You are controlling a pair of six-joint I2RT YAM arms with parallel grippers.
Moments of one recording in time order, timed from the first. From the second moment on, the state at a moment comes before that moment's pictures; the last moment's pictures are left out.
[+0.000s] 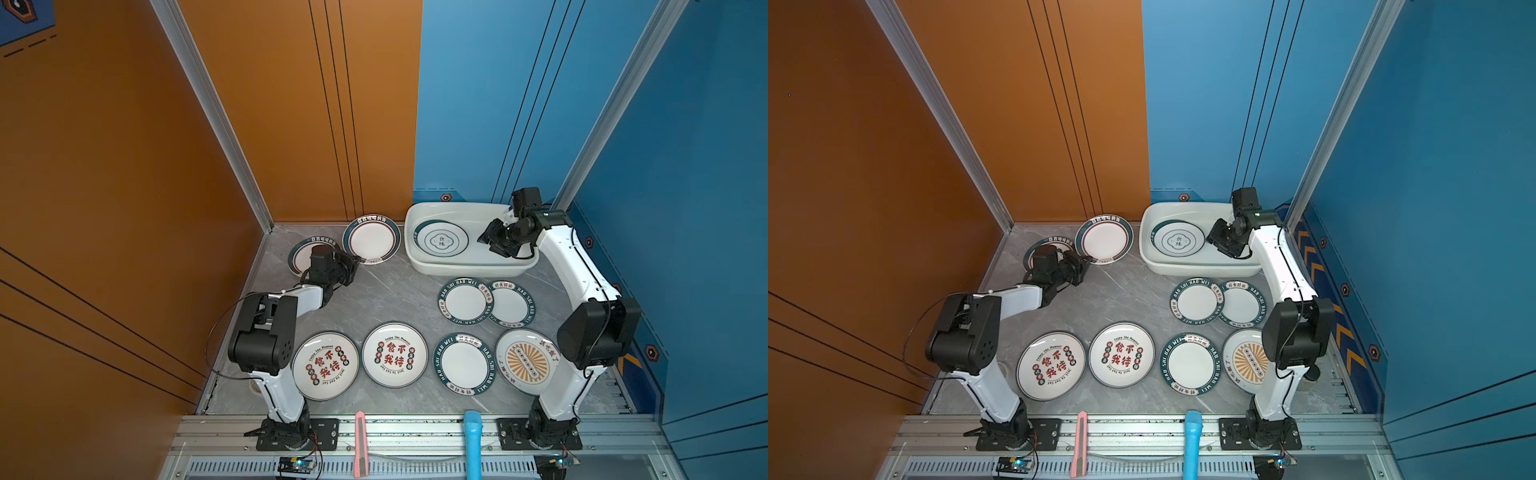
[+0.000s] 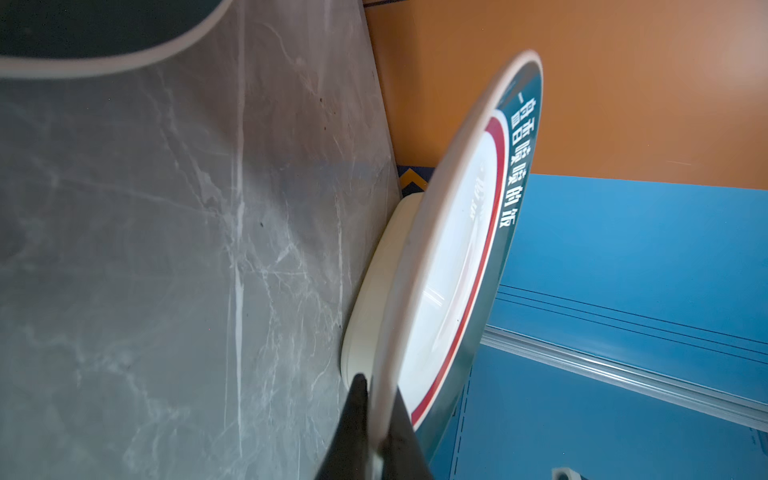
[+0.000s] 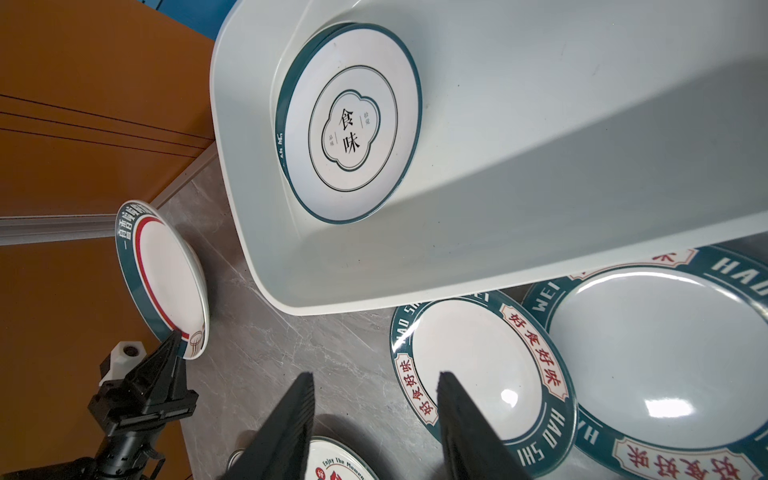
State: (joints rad) left arm -0.13 1.75 0.91 0.42 0.36 -1.40; right arm 0.10 1.84 1.85 -0.99 -0.28 0.62
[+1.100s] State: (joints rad) left arm -0.20 1.31 0.83 -0.18 0.64 -1.05; right arm 0.28 2.00 1.92 -0.76 -0.75 0.55
